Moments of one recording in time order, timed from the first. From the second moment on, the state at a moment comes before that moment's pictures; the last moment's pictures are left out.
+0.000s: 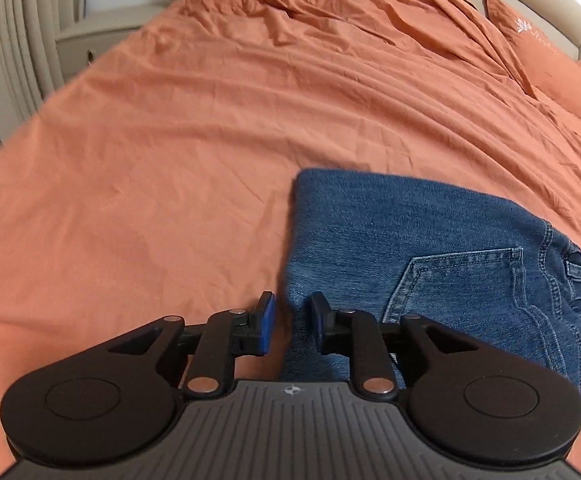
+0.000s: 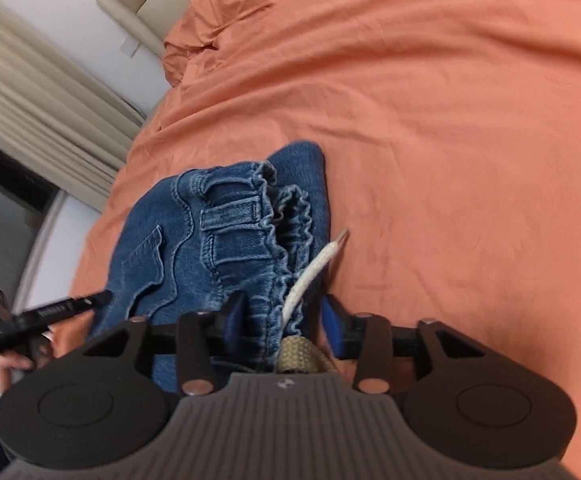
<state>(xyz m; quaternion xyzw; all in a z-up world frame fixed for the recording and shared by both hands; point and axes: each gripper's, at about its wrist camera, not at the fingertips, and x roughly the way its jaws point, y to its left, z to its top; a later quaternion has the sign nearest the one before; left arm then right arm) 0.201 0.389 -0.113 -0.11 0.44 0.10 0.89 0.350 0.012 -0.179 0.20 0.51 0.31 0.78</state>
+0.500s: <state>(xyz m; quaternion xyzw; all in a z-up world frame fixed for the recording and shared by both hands) 0.200 0.374 -0.091 -0.10 0.40 0.09 0.91 0.388 0.085 -0.151 0.02 0.44 0.30 0.85</state>
